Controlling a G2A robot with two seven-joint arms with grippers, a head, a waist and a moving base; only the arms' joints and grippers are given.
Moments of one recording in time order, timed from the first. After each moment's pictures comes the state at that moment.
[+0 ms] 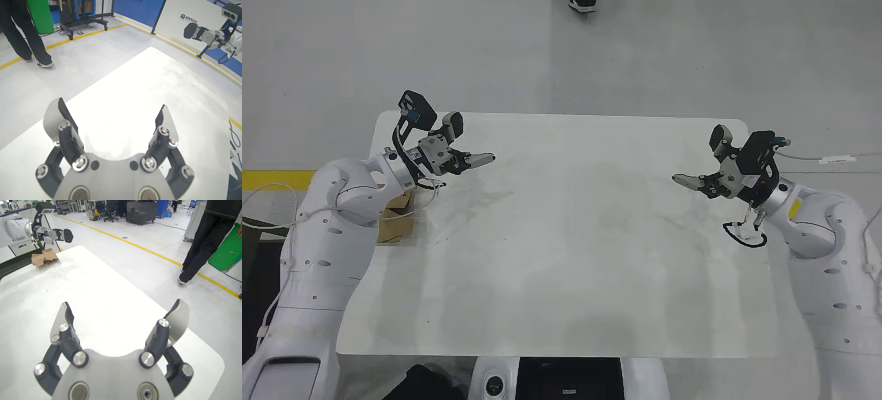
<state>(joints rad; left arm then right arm) 0.88 -0.98 -1.33 -1.30 0.76 -0.85 -0.35 -1.07 -1.04 1.54 -1.48 -0.97 -0.94 0.21</state>
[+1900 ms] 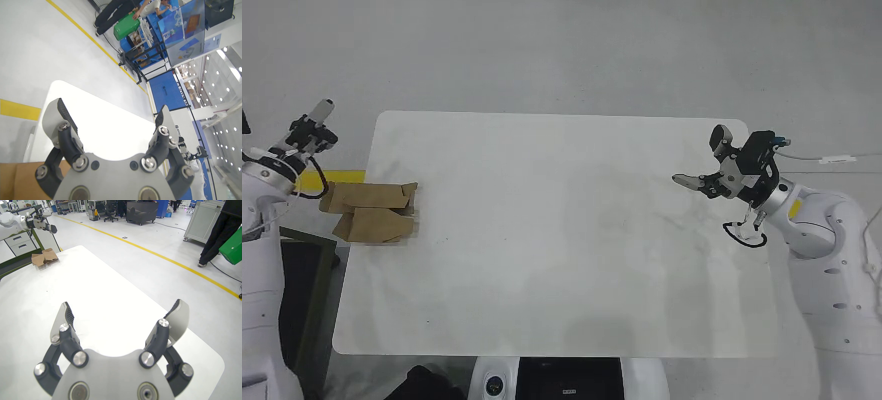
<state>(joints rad) 1.00 -0.89 -1.83 -1.11 0.02 -0.31 -0.69 -1.07 -1.04 1.54 -1.48 -0.97 -0.94 0.21</state>
